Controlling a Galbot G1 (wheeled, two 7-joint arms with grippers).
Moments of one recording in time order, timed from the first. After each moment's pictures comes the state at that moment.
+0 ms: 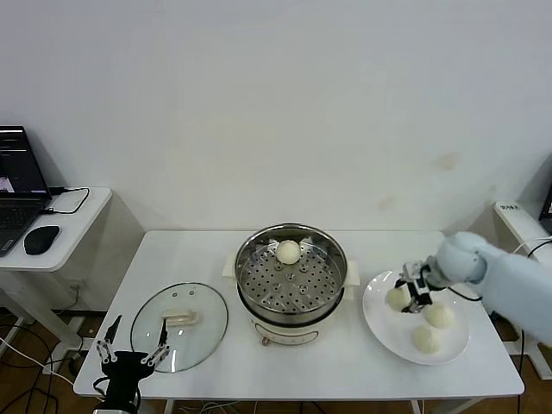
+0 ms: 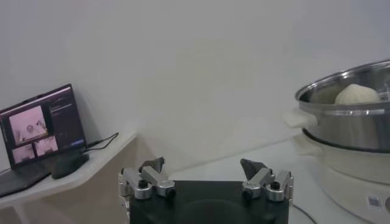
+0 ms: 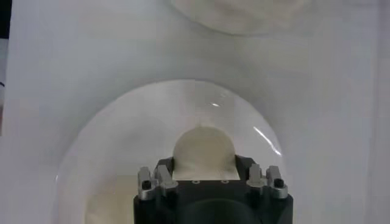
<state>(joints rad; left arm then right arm) 1.83 -1.31 -0.63 -2.22 0.06 0.05 -0.18 0.11 0.49 -0.88 1.51 0.00 -0.32 -1.01</state>
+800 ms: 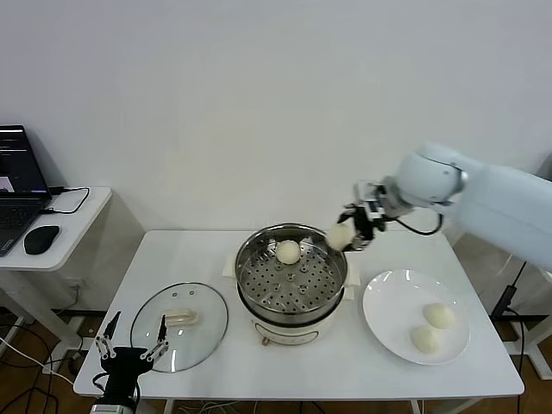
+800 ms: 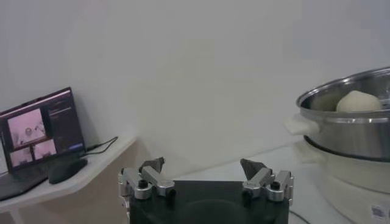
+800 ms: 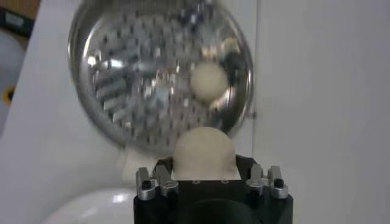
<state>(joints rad) 1.80 -1.31 -0.64 -2.21 0.05 0.05 -0.18 0.58 0.81 -1.18 1.61 0.43 -0.56 -0.88</state>
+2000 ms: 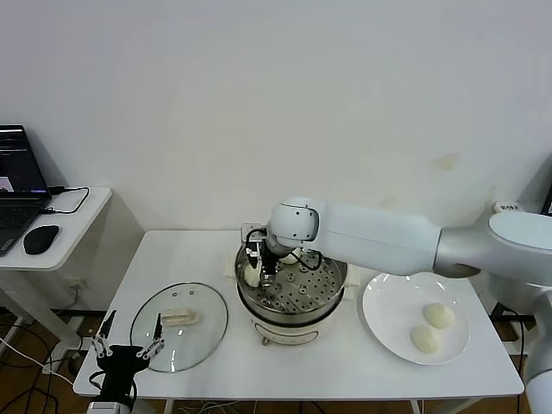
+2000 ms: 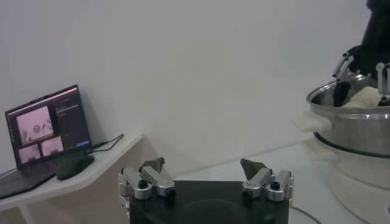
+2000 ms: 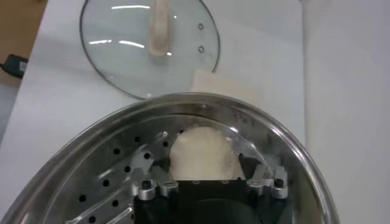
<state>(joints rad) 1.79 -1.31 -0.65 -2.20 0.04 0.05 -0.18 0.42 1.20 -1.21 1.39 0.52 -0.69 -0.70</state>
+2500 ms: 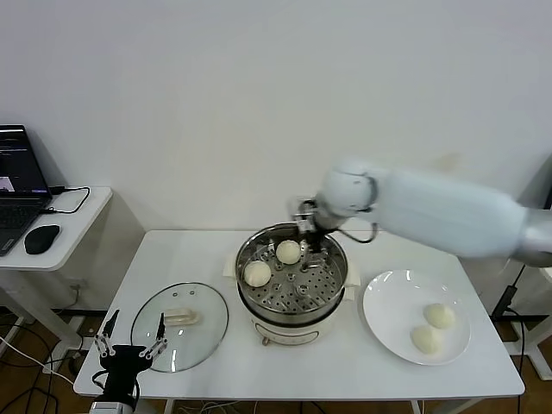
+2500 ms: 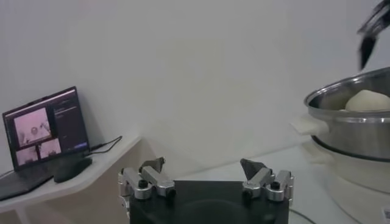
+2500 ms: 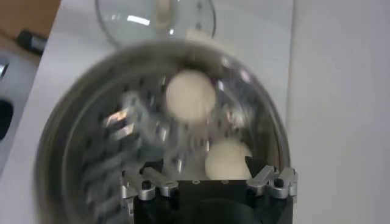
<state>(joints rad) 1.79 -1.31 -0.63 -2.19 0.04 0.05 -0.18 0.57 0.81 -1.22 1.58 0.32 -0.50 -0.99</state>
